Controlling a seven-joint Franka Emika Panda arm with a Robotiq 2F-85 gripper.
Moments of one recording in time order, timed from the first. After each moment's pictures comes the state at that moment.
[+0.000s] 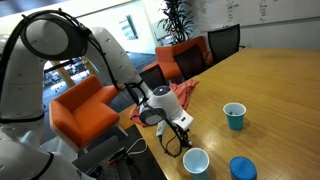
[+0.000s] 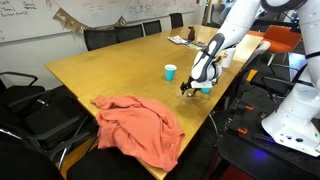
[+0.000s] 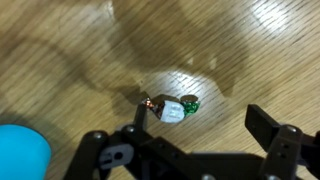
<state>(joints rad) -0.03 0.61 -0.02 -2.35 0.40 3.13 0.26</state>
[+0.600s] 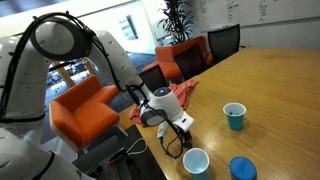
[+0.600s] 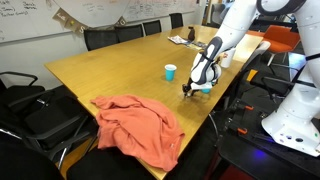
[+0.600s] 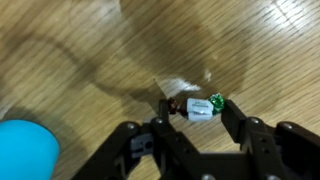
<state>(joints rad) 0.06 0.64 -0.10 -2.34 0.40 3.13 0.29</state>
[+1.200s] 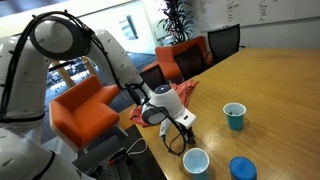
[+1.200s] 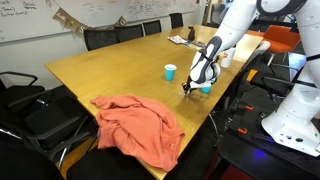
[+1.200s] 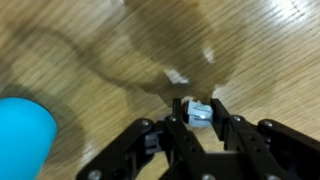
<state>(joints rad) 0.10 0.64 -0.15 -2.32 0.39 3.13 0.29</state>
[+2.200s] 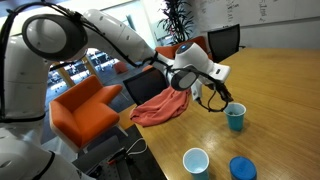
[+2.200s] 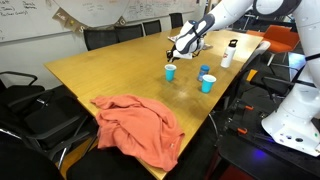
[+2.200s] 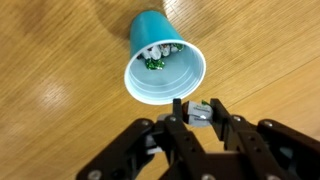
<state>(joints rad) 0.06 0.66 -0.24 -1.83 0.28 2.98 0.35</state>
